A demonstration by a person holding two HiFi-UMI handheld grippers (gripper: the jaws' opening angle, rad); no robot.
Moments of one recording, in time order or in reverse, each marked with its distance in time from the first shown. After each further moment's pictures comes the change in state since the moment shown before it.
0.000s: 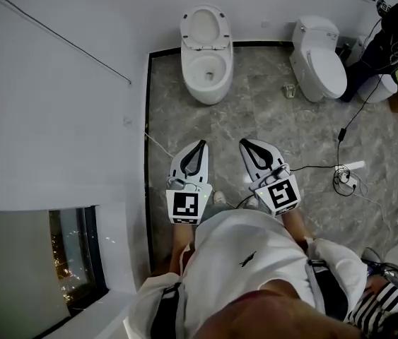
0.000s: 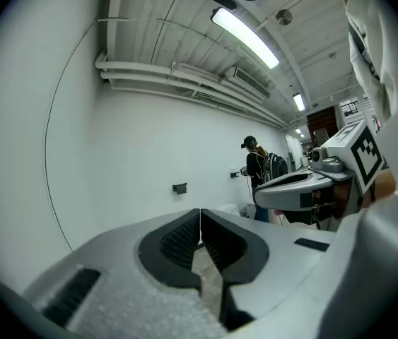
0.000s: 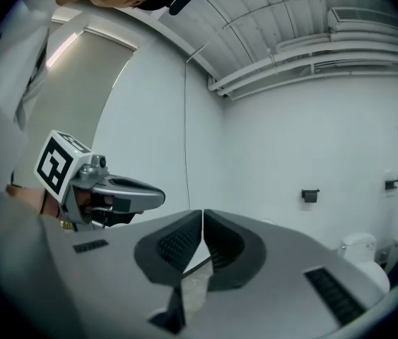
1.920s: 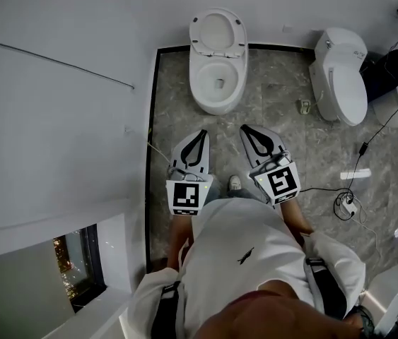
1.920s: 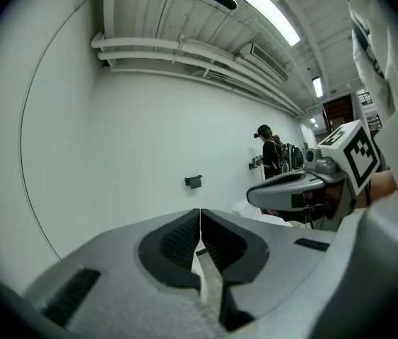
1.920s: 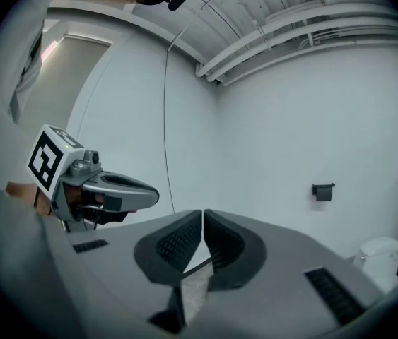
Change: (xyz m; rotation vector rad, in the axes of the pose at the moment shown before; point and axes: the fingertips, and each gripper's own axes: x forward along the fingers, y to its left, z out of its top) left arm 0.215 0.103 -0.010 -0.003 0.074 0.078; right arm 0.187 -0.175 -0.022 0.035 0.021 0.078
